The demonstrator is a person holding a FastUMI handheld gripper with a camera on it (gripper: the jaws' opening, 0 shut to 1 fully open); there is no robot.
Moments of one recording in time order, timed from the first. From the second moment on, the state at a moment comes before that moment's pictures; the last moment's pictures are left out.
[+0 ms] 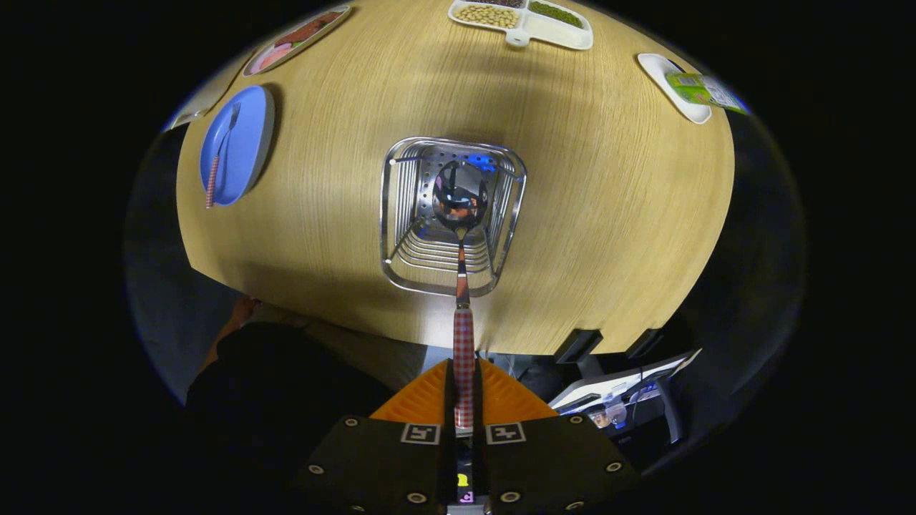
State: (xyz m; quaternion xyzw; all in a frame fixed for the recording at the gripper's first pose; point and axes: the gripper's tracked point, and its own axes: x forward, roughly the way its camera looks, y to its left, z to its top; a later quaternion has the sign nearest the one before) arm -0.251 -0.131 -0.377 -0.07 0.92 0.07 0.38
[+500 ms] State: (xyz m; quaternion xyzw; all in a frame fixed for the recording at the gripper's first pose) arm -0.221 -0.116 -0.390 -0.07 0.90 0.09 0.41
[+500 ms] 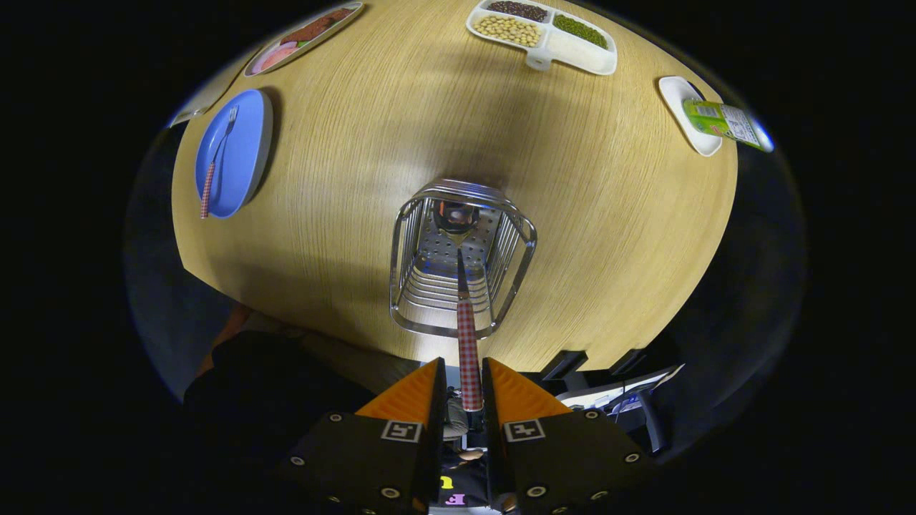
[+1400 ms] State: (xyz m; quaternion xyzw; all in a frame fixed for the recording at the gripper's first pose) arm -0.168 0.010 -0.348 0.00 0.79 0.13 0.61
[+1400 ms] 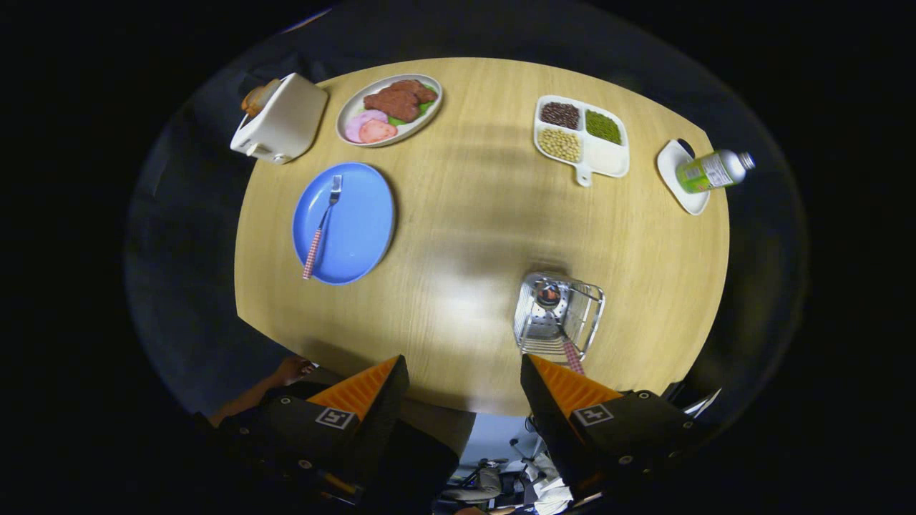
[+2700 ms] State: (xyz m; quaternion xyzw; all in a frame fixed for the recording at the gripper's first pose) arm -0.169 0.248 -0.470 0.04 0.81 0.10 0.58
